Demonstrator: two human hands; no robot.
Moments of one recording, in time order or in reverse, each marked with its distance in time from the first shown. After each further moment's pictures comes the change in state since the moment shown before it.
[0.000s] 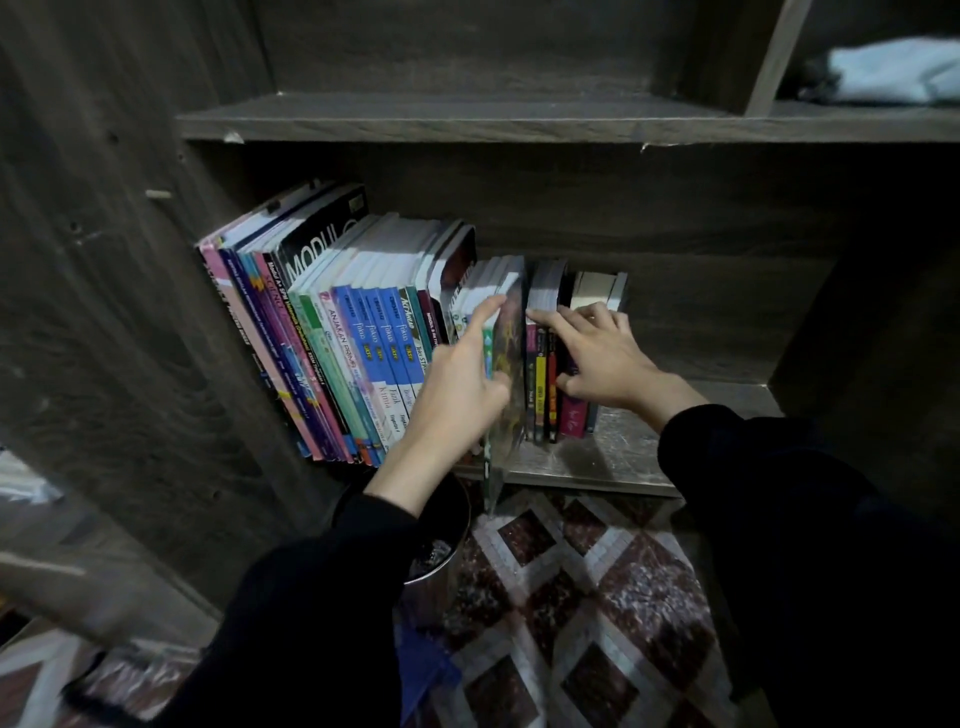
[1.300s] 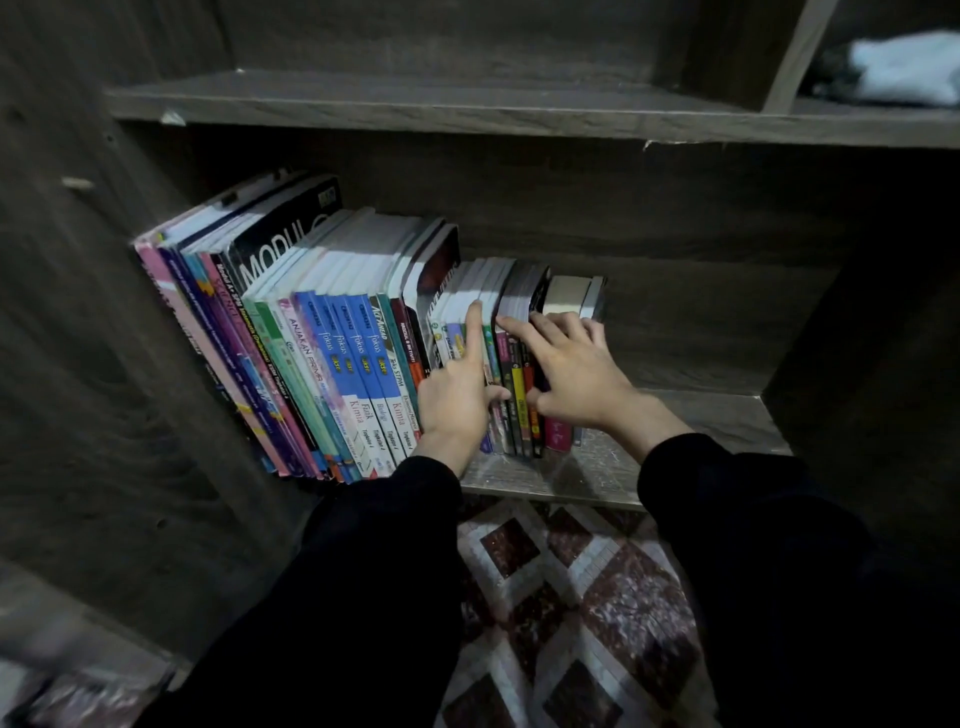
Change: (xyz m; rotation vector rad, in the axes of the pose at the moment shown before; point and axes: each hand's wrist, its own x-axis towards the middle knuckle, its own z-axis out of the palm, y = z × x) left_hand 0.063 -0.047 0.058 0.642 0.014 -0.142; right_hand 0.013 -0.006 0.012 -0.009 0.014 -0.034
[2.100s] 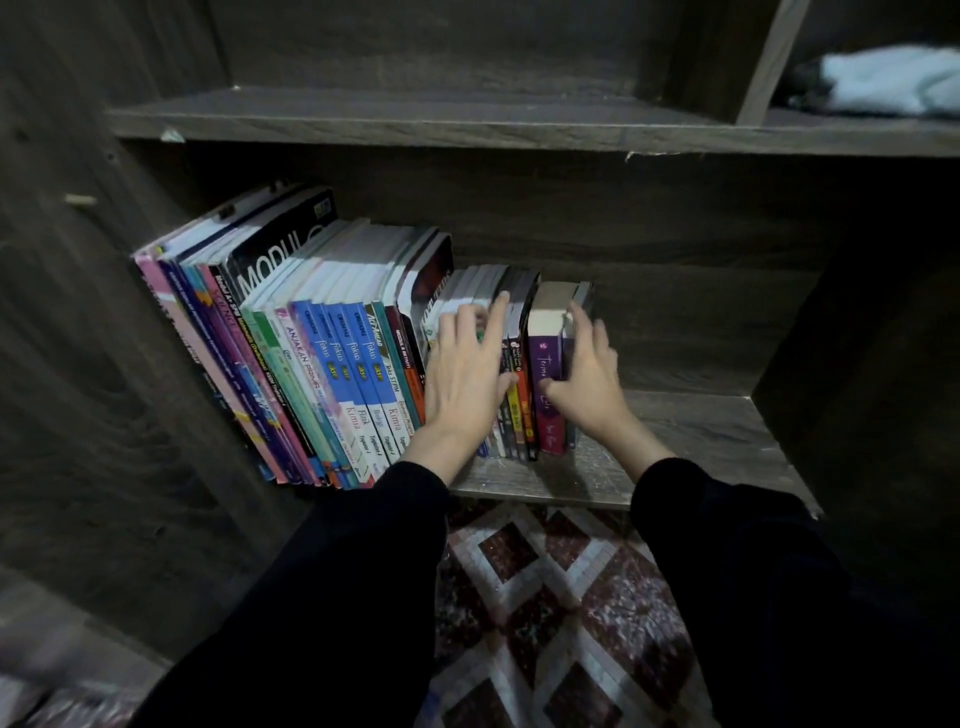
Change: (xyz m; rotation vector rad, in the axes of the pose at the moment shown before) left_hand 0.002 0.009 -0.013 0.052 0.295 0.322; right_hand -0.011 0.000 0.012 0.713 0.164 0.532
